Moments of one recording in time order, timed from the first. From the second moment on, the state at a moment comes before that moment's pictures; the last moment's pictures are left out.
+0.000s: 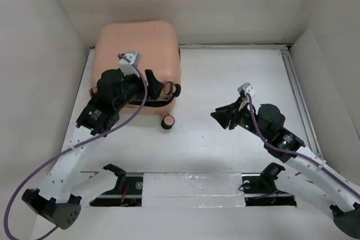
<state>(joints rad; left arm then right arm) -0.45 0.95 1.13 -0.48 0.02 -0.34 0.70 0.71 0.64 -0.06 -0.17 0.29</state>
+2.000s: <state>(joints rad) -0.04 1.53 0.86 -0.03 -0.18 -0.91 0.35 1.61 1.01 0.08 0.08 0.25</state>
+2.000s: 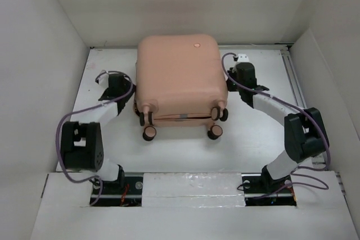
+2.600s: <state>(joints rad) -0.82 0.78 0.51 -0.48 -0.68 -1.15 0.22 2.03 1.67 -0.04 -0.18 0.15</state>
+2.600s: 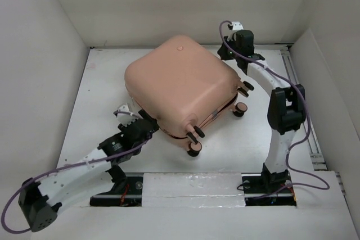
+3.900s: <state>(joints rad) 0.05 2.34 2.03 -0.50 0.29 -0.60 0.49 1.12 0.56 -0.03 0.14 0.42</state>
